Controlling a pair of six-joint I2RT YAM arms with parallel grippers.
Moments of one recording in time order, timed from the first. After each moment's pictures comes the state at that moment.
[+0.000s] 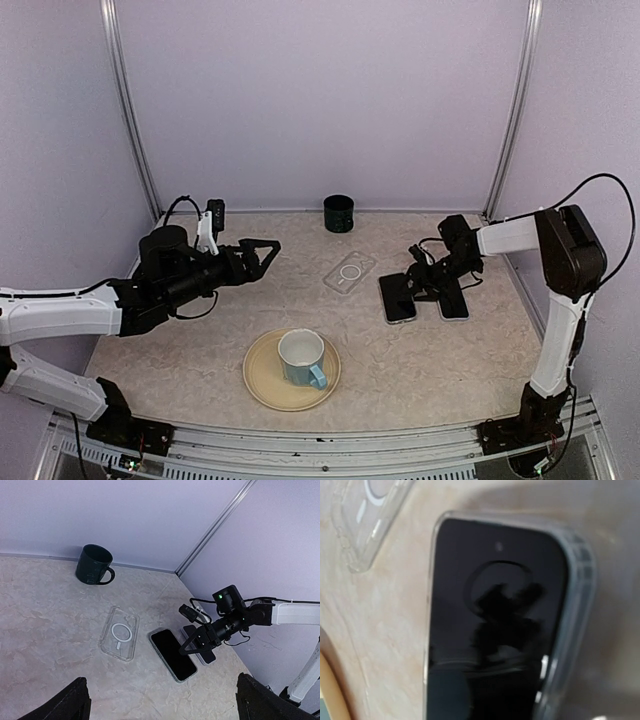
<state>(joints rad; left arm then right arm) -0.78 1.20 0.65 0.42 -0.03 -0.58 0.25 1.97 1.21 -0.43 -0.68 0.24</state>
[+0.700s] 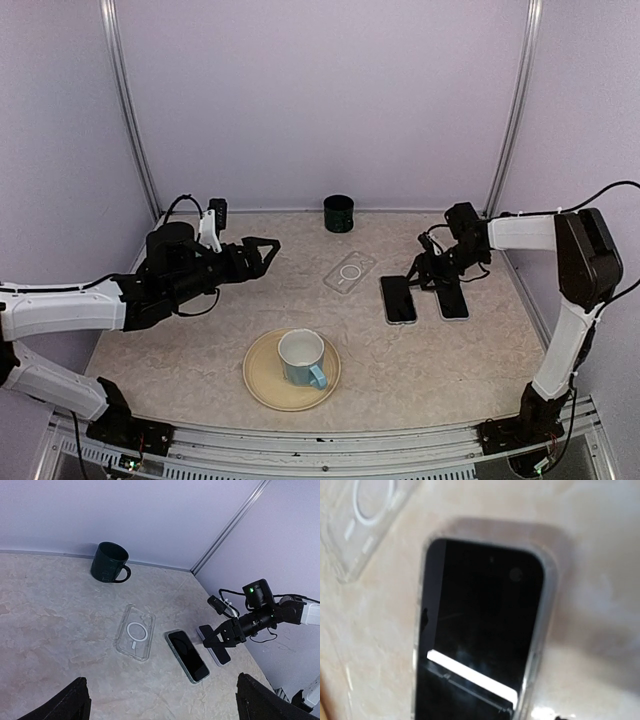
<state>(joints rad) -0.77 1.23 0.68 0.37 -0.08 -0.57 0.26 1.85 1.20 -0.49 -0.52 0.22</state>
